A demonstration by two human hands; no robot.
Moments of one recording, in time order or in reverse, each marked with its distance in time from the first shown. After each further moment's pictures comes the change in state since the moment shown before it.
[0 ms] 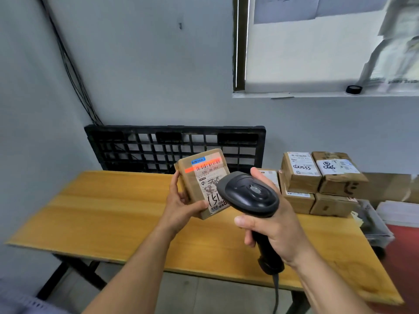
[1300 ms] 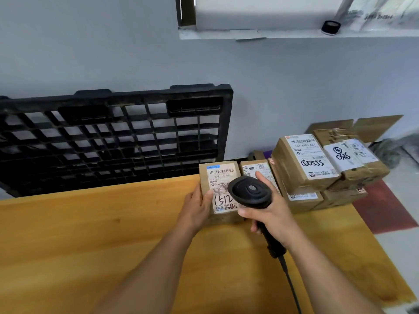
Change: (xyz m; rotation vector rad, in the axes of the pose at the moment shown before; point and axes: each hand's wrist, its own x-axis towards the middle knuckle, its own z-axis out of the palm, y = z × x) left_hand 0.216 -0.117 0.090 0.430 -0.422 -0.260; right_hand 0.166 0.161 -0.074 -0.125 0.436 0.512
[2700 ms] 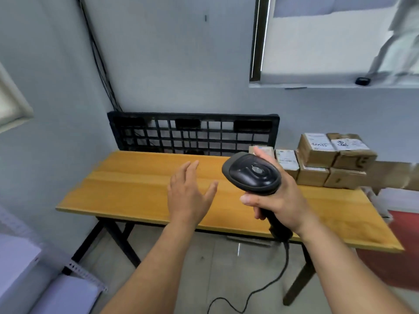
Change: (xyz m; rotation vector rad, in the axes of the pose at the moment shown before) left_hand -0.392 -0.014 -0.032 0.462 0.950 0.301; right_hand -0.339 -0.056 0.041 0.033 -0.422 -0.542
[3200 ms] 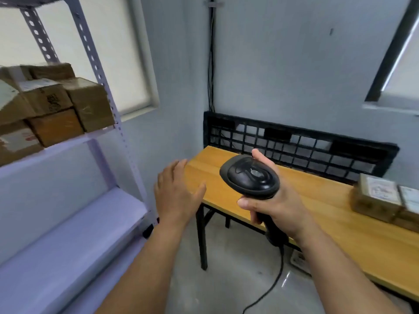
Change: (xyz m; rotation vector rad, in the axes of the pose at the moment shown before) left_hand -0.032 -0.202 -0.202 0.167 0.314 -0.293; right_hand 0.040 -0.047 0.249 0.053 -0.386 -0.077
